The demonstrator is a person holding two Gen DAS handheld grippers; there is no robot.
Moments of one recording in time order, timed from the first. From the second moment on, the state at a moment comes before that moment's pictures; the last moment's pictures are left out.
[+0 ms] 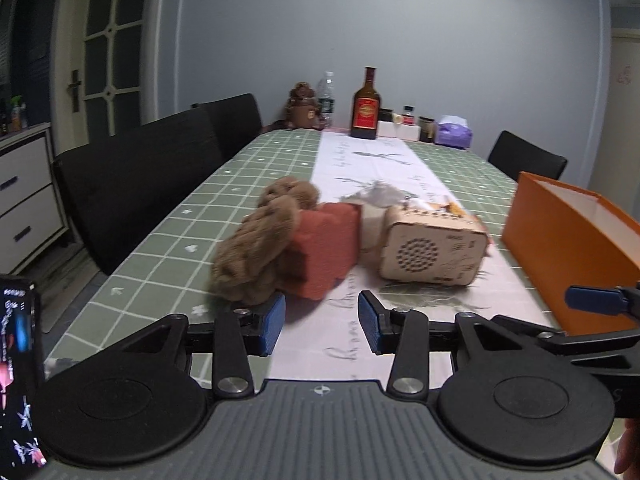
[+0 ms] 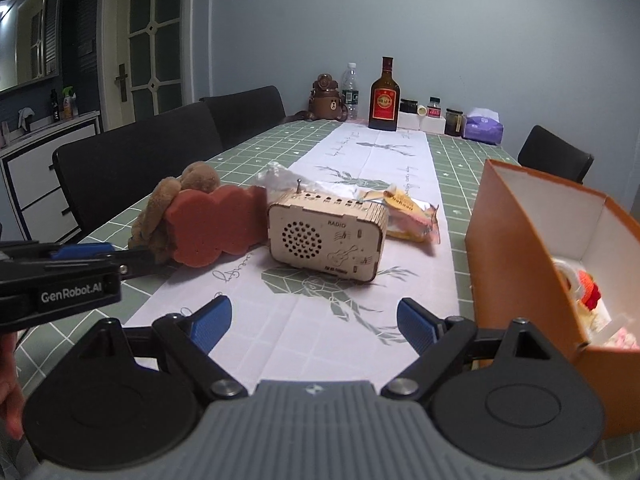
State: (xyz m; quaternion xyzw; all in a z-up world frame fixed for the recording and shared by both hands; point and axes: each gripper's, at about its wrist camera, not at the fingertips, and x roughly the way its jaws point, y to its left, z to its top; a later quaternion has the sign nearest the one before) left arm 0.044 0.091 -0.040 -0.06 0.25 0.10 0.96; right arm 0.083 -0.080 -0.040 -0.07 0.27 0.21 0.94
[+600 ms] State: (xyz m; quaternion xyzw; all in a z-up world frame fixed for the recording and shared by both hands) left arm 0.073 0.122 -0.045 -0.05 0.31 0.19 0.93; right arm 0.114 -0.029 -0.051 -0.10 0.29 0.25 0.92
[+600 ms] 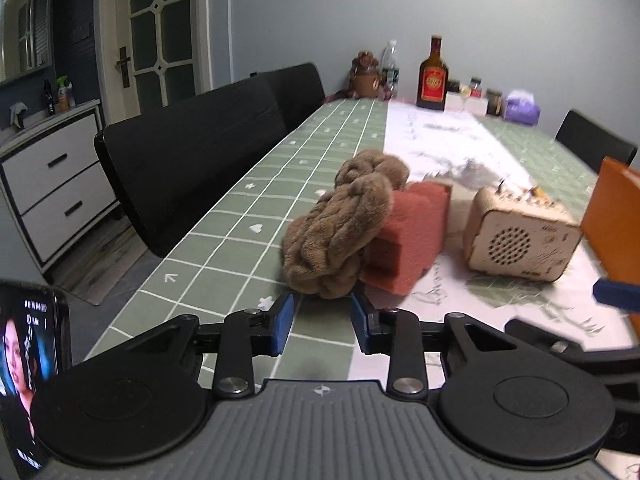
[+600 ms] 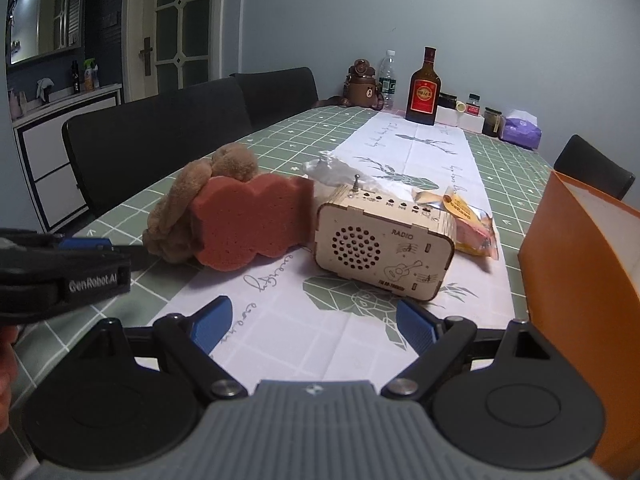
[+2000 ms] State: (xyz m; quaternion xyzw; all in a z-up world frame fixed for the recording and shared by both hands) left arm 0.087 0.151 -0.038 -0.09 0.31 0.20 0.92; right arm 0.146 0.038 -0.078 -0.09 0.28 0.35 0.89
